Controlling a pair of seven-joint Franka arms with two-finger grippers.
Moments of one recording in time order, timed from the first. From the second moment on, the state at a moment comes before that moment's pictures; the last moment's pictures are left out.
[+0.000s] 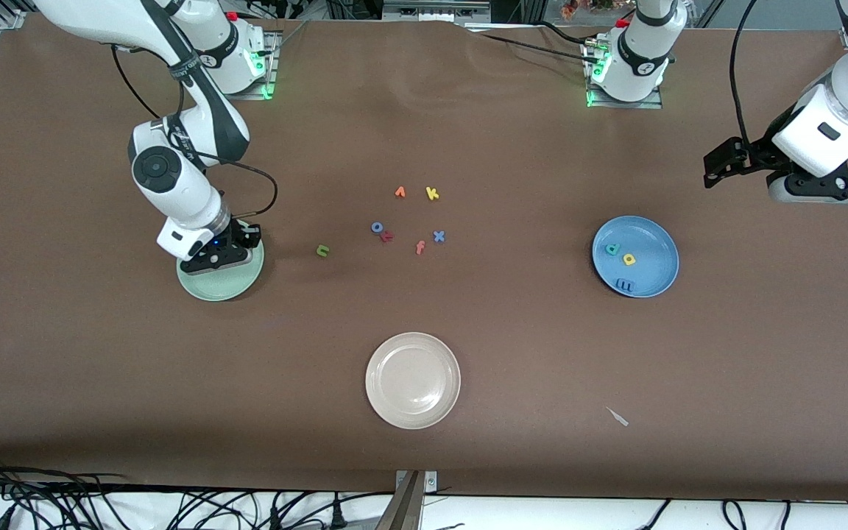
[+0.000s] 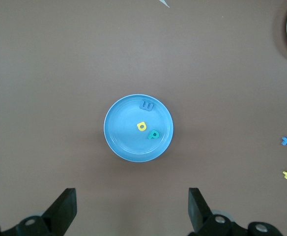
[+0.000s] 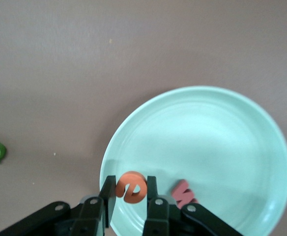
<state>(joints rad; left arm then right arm) -0.03 -0.03 -0.07 -1.69 -0.01 1.60 -0.09 -0.04 0.30 0.29 -2.28 -0.22 2.59 0.16</state>
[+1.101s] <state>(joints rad) -0.03 -0.02 -0.09 -1.69 -0.01 1.58 -0.09 0.04 0.39 0.42 -2.22 -0.22 2.66 0.63</state>
